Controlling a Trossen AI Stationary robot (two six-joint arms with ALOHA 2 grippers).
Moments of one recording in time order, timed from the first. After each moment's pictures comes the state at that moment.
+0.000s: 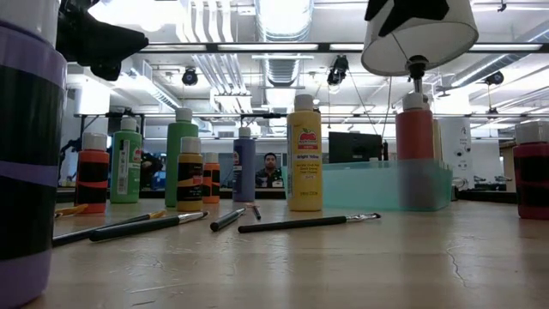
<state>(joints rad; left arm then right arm) 0.16 0.22 0.18 0.11 0.04 0.05 0.08 1.34 1.50 -1.16 0.32 0.90</state>
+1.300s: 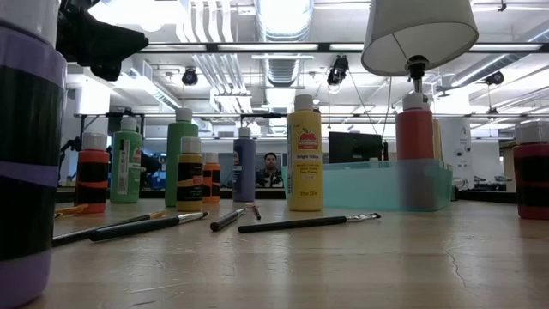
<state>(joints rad) 0.16 0.22 0.18 0.11 0.04 0.05 0.08 1.33 1.50 0.01 0.45 -0.23</state>
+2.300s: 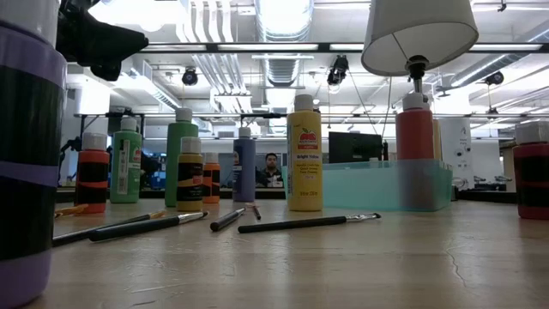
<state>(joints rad) 0.16 0.22 0.18 0.11 0.04 0.05 0.09 1.43 2.11 -1.51 0.37 0.24</state>
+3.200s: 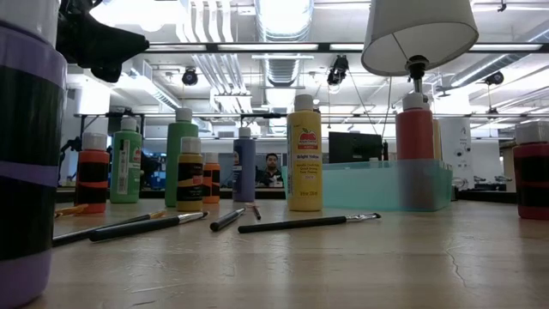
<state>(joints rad) 0.16 0.23 0.18 0.10 0.04 0.05 0.23 1.52 1.95 -1.57 0.15 0.94</state>
